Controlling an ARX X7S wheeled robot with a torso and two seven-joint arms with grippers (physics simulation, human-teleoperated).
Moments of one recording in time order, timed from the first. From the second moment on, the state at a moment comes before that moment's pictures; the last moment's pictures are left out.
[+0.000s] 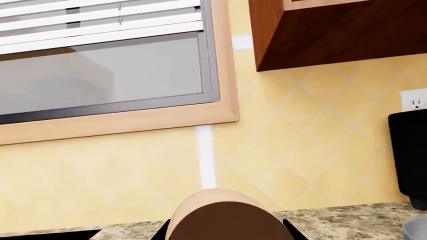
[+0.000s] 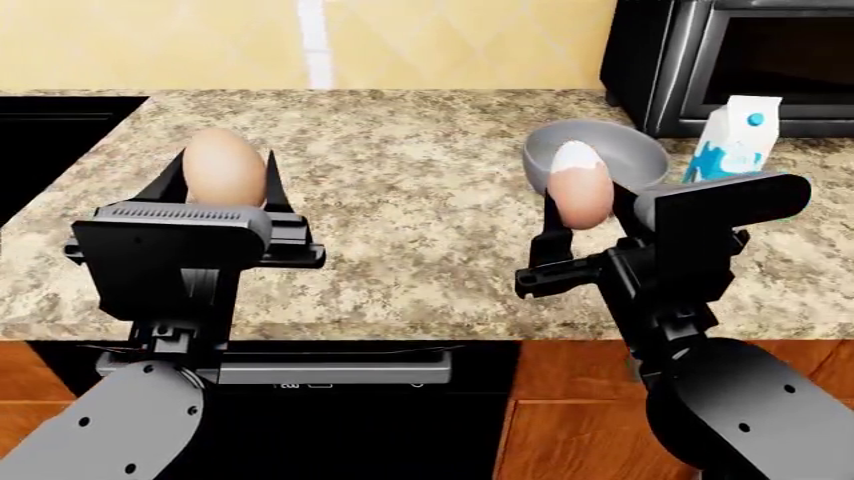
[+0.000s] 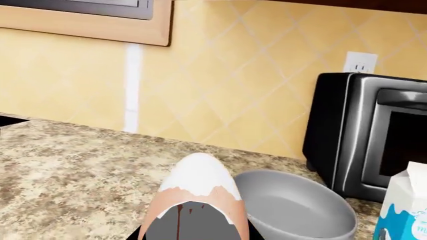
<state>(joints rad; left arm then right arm) -0.55 -0.60 0.46 0.53 -0.53 -0.37 -0.67 0.56 0.49 -0.22 -0.60 0.67 0.83 0.40</state>
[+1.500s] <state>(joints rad) -0.54 -0.62 0.44 0.57 -0.55 -0.37 -0.68 0.55 0.49 -0.27 -0.60 0.74 0.98 0.47</state>
